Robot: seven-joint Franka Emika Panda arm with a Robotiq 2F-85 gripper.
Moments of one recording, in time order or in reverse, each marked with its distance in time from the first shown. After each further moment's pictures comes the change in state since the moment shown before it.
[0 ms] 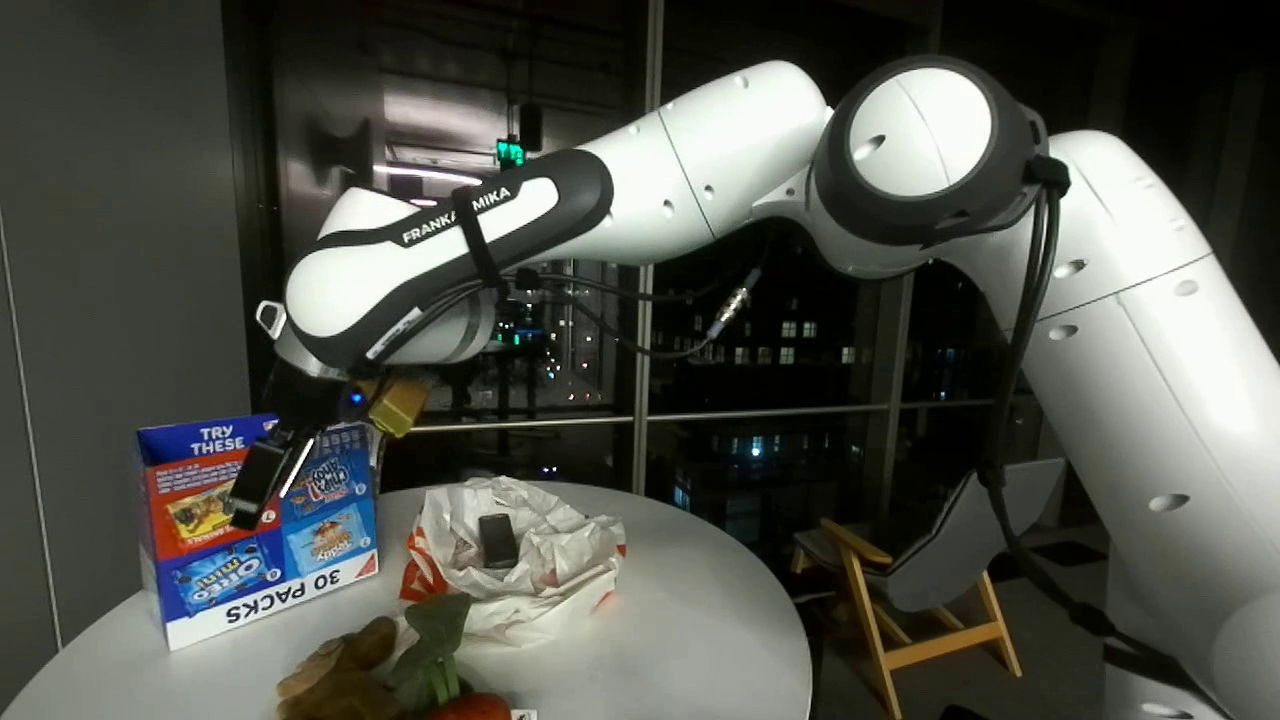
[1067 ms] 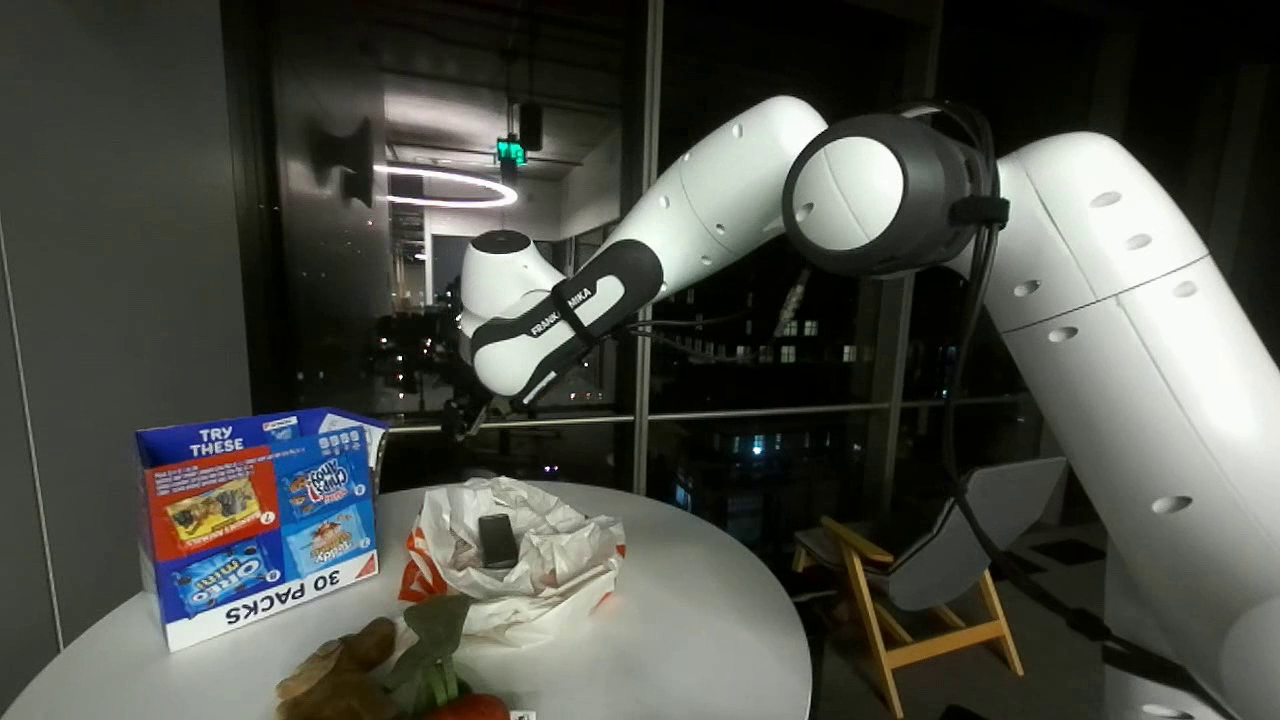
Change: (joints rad) arm 0.025 0.007 -0.444 -0.005 -0.389 0.087 0.743
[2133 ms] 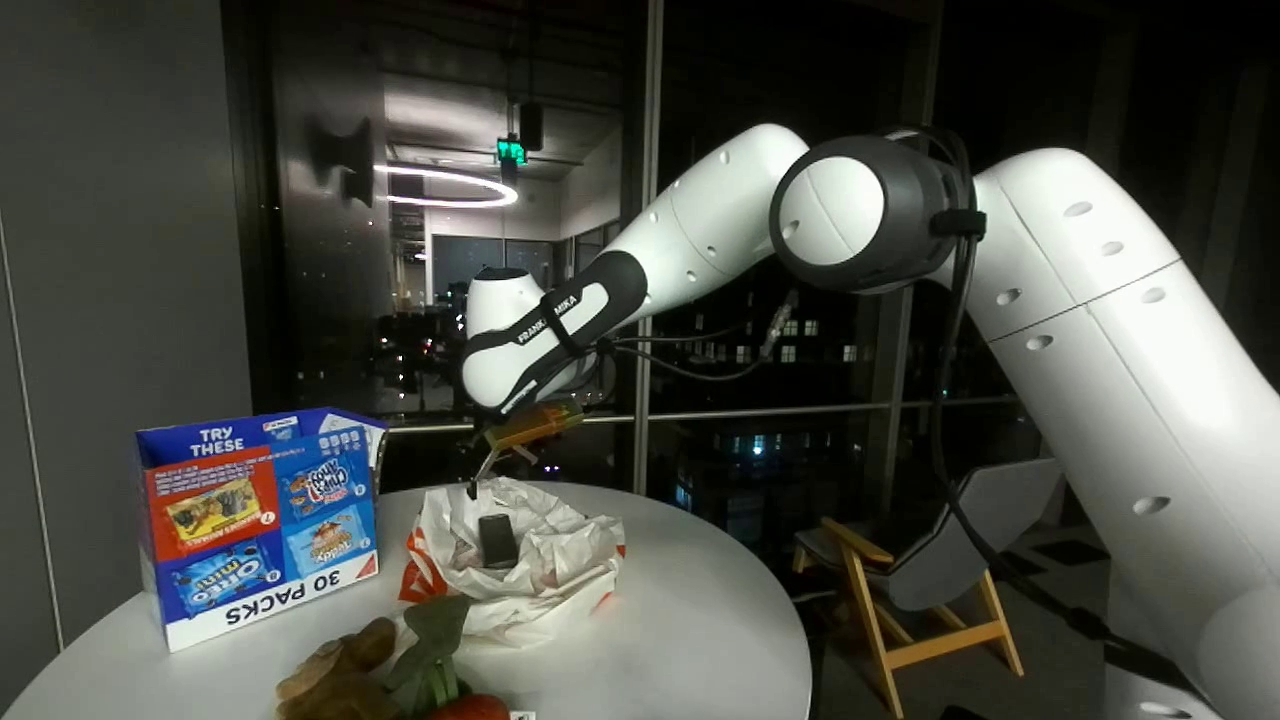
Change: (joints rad) arm -0.062 0.054 0.078 -0.003 0.188 -0.173 0.141
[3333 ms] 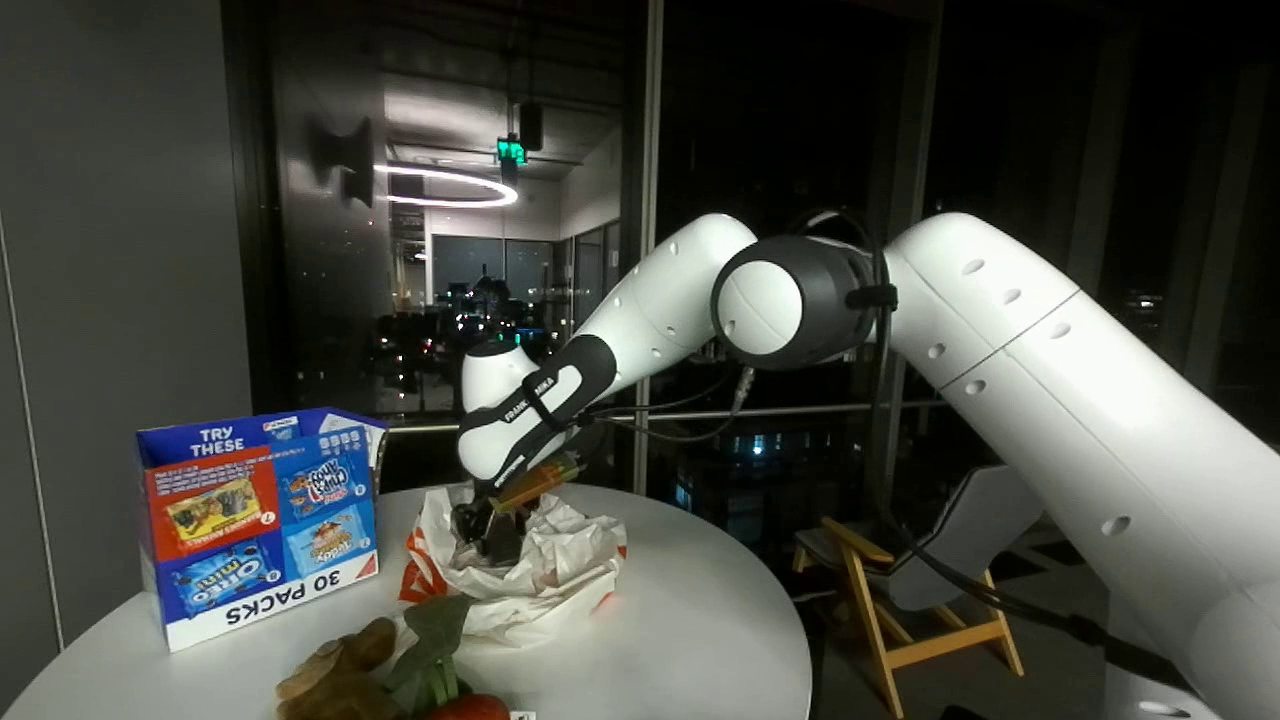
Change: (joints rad) arm -0.020 0.239 -0.009 0.153 0.002 0.039 -0.077
